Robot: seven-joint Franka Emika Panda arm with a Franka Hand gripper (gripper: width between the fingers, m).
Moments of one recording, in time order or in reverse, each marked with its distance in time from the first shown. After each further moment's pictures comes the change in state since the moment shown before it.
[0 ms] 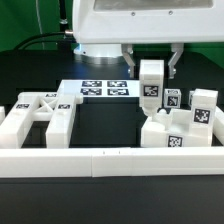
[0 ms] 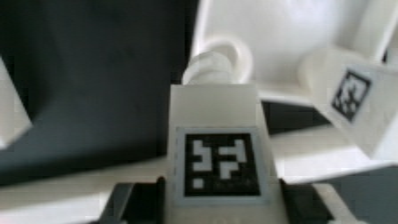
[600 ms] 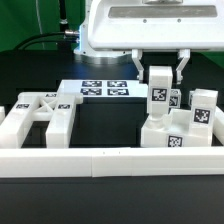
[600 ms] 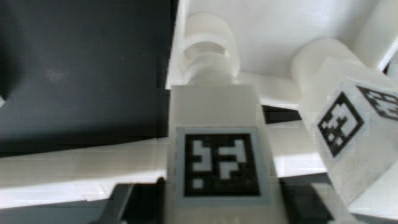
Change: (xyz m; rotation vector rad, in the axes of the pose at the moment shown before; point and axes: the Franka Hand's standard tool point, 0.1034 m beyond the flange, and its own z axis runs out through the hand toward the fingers) arm -0.022 -0.005 0.009 -0.016 0.146 -0.042
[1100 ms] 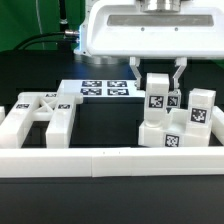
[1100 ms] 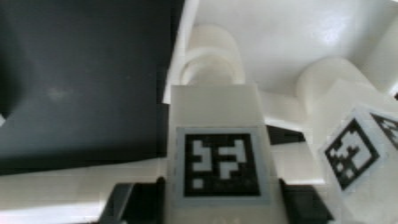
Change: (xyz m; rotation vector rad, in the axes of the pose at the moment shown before) arm -0.007 0.002 0.012 -0.011 -0.004 -0.006
